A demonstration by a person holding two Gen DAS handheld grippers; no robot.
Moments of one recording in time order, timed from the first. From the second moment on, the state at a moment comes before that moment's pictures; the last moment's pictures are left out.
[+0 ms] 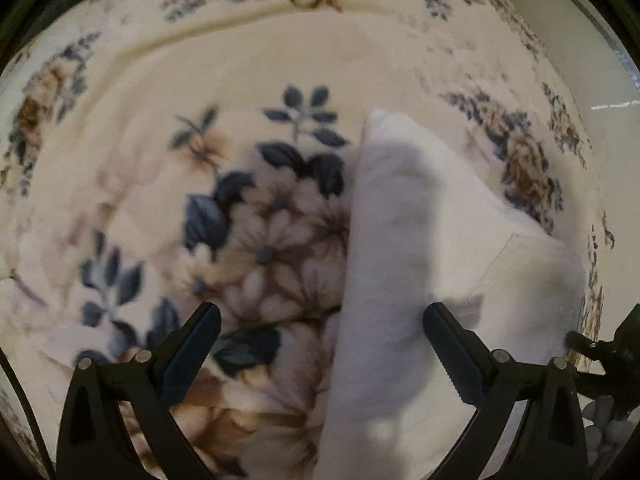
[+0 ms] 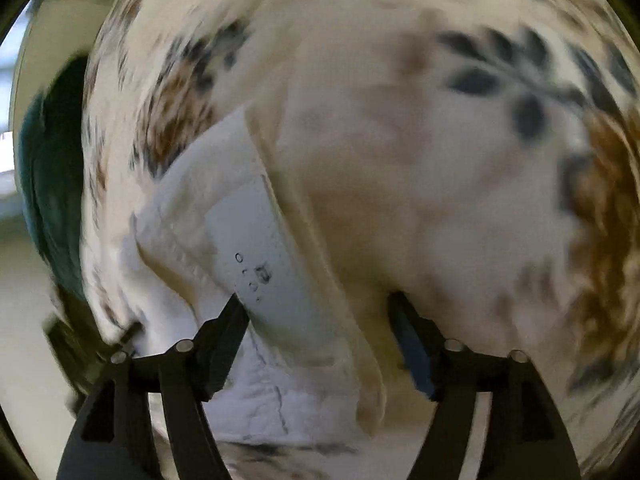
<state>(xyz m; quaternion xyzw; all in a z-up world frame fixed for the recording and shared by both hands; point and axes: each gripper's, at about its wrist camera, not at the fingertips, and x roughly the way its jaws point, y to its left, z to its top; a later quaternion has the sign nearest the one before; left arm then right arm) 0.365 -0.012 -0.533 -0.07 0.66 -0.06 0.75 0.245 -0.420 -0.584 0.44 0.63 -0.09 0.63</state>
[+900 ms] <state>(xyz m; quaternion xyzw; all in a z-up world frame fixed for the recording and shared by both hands) 0.487 0.007 -0.562 -0.15 0.69 -0.09 0.70 0.317 -0.428 -0.580 0.36 0.64 -0.10 0.68</state>
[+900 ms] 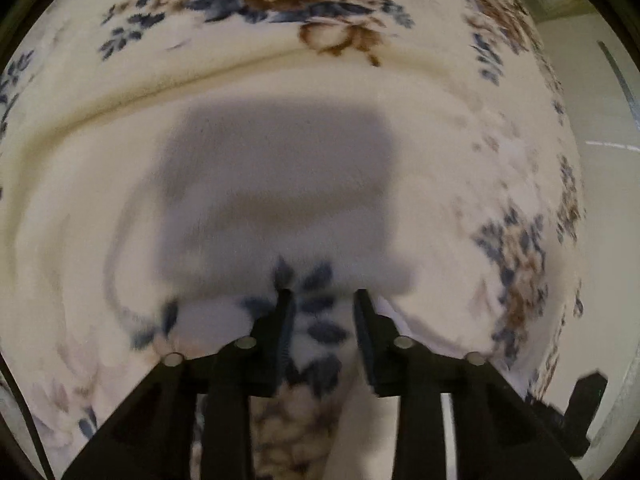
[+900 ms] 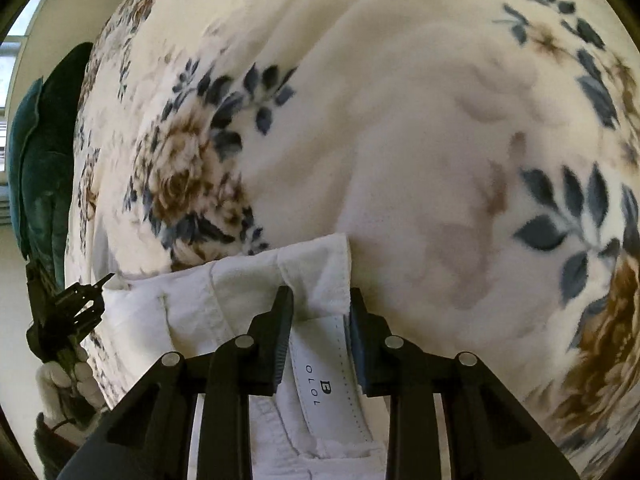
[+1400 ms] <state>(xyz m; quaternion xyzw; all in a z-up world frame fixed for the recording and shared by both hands) 0.349 -0.010 -0.583 -0.24 0.72 -0.17 0.63 0.245 -0.408 -0.601 0.42 0.66 0.03 0.62</state>
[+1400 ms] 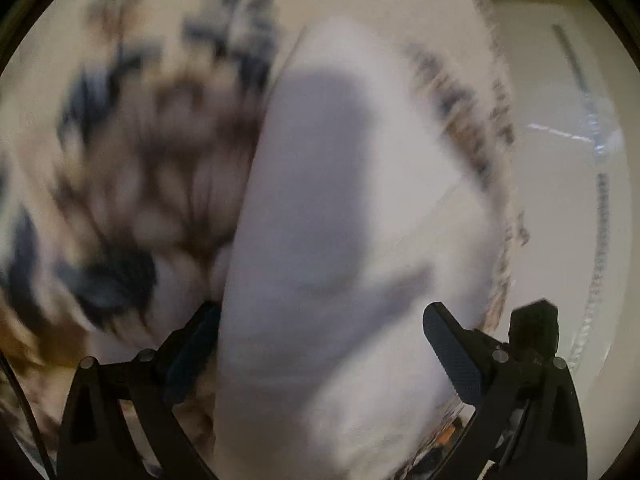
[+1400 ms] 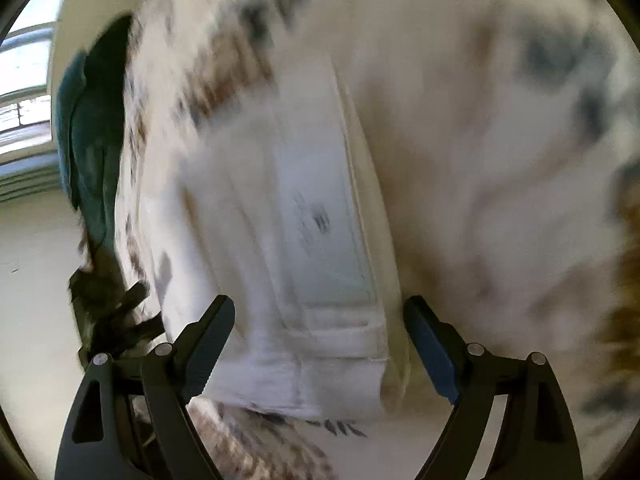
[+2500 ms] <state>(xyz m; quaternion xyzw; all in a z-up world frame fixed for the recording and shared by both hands) 0.378 0.056 -0.475 -0.16 0.65 -0.20 0.72 0.294 -0.258 -0.510 0.33 0.62 0.21 0.68</state>
